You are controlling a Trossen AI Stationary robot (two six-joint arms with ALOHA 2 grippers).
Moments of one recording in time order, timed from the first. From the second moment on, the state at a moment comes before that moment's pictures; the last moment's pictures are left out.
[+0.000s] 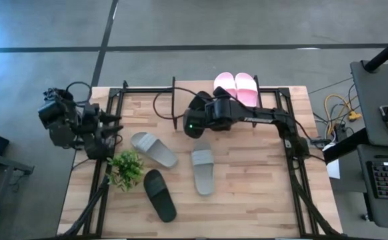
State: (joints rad) left arm -0.93 0.44 0.93 -1.22 -1.11 -1.01; right arm 0.00 2.12 2.35 -1.50 0.83 0.48
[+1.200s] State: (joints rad) left arm -0.93 0.37 0.86 -1.21 -1.22 -1.02; right arm -0.30 2.12 2.17 -1.15 0.65 -0.25
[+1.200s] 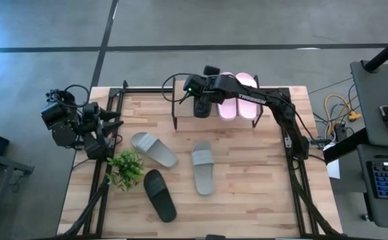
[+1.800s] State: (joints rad) left arm -0.93 0.37 0.86 -1.21 -1.23 -1.02; right arm -0.29 2.12 2.09 -1.17 0.76 -0.33
